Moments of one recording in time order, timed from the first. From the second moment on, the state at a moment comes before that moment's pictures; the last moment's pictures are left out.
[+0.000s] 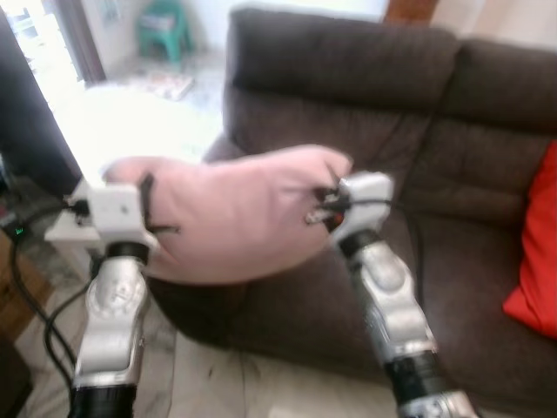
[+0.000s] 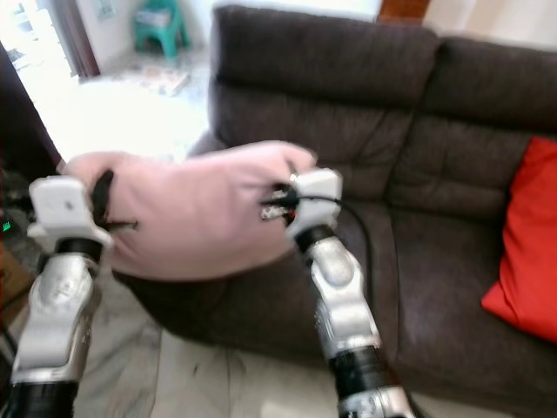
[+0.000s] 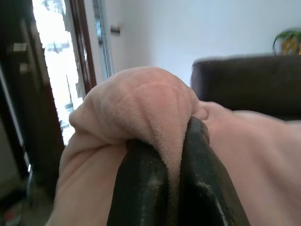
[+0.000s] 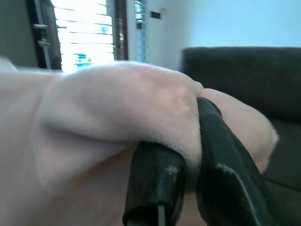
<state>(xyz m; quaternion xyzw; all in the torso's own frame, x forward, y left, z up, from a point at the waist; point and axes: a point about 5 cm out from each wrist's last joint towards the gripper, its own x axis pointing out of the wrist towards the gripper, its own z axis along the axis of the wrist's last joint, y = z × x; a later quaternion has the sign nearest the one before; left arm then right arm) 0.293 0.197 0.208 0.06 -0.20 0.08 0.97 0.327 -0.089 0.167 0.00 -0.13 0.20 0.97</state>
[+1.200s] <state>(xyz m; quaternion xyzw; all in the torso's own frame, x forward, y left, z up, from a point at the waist) 0.297 0.167 0.196 0.05 -0.17 0.00 0.98 0.331 -0.119 0.155 0.00 -0.10 0.13 0.99</state>
